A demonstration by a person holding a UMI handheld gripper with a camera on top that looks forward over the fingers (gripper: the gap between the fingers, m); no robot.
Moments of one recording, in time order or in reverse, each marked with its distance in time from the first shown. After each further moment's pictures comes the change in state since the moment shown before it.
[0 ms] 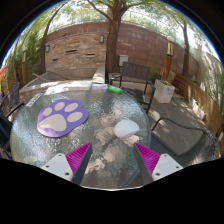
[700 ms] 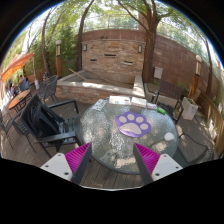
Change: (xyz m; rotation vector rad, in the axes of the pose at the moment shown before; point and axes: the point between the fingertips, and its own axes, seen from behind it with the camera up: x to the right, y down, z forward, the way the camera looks) arm -0.276 -0.045 -0.317 0.029 -0.279 -0.182
